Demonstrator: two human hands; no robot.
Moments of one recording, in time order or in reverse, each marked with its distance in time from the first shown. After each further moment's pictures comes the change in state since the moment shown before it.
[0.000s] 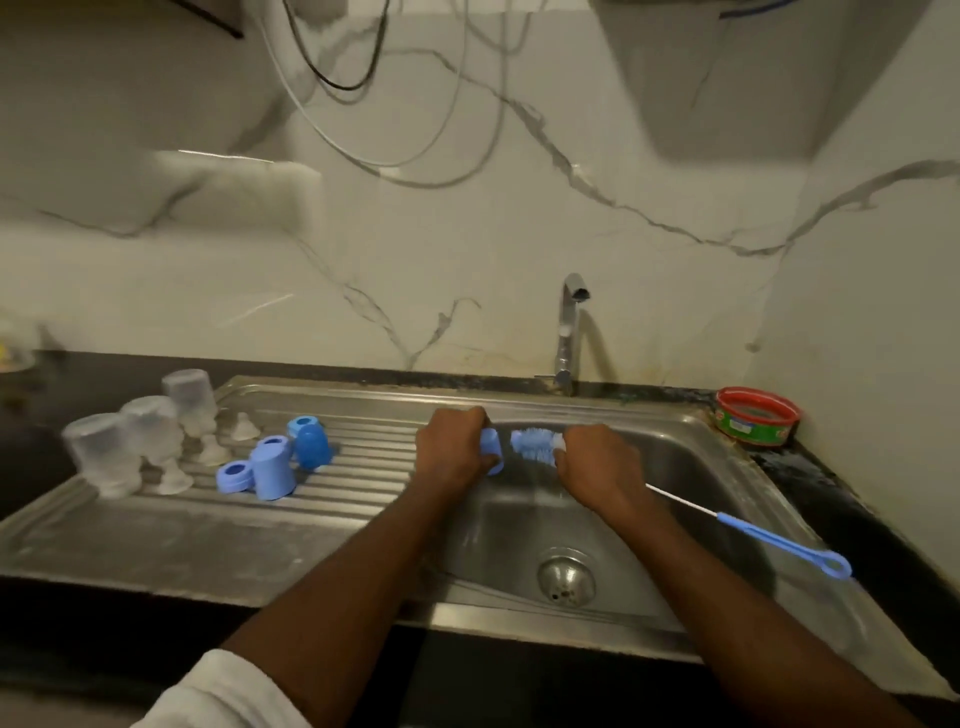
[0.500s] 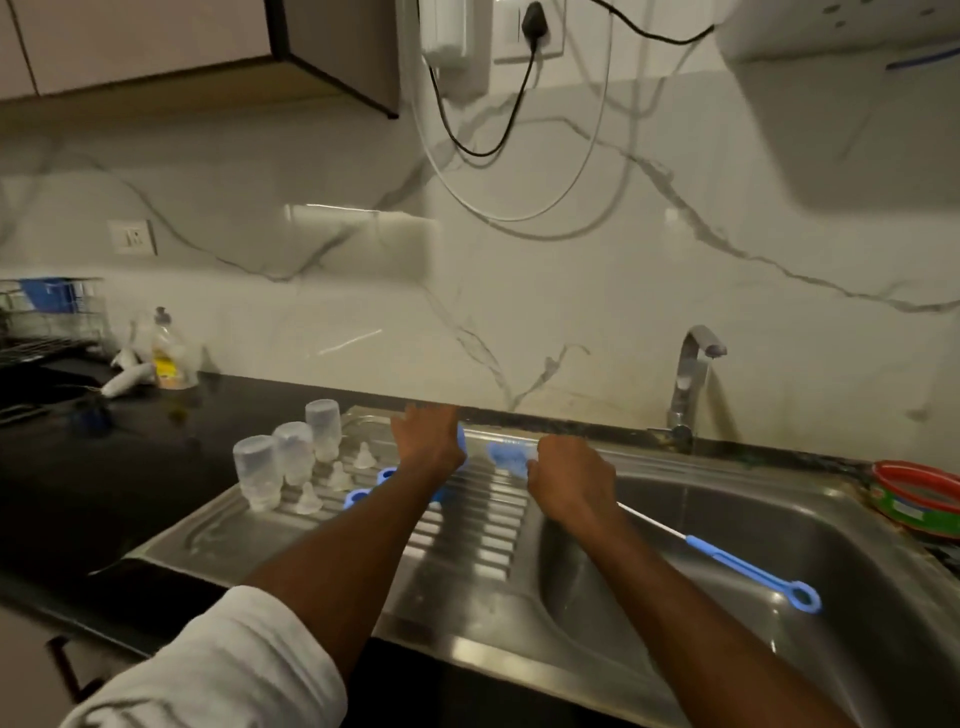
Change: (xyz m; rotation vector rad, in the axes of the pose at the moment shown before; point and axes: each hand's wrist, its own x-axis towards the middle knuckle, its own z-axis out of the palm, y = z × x) left_hand 0.030 -0.140 -0.110 0.363 -0.019 -0.276; right_hand -0.001 -0.169 -0.017 0.196 -0.042 -0.203
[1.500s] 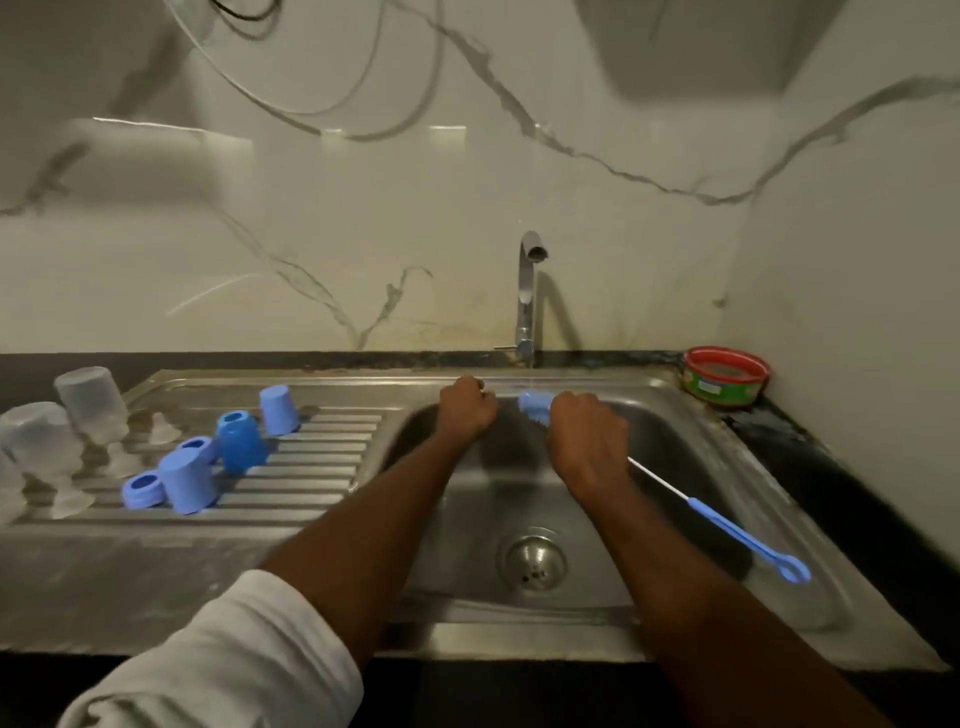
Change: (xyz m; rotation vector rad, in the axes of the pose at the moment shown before) left_hand -0.017 0.244 0.104 -0.785 -0.169 0.083; right_hand -0.026 0.182 -0.015 -0.280 0.152 0.346
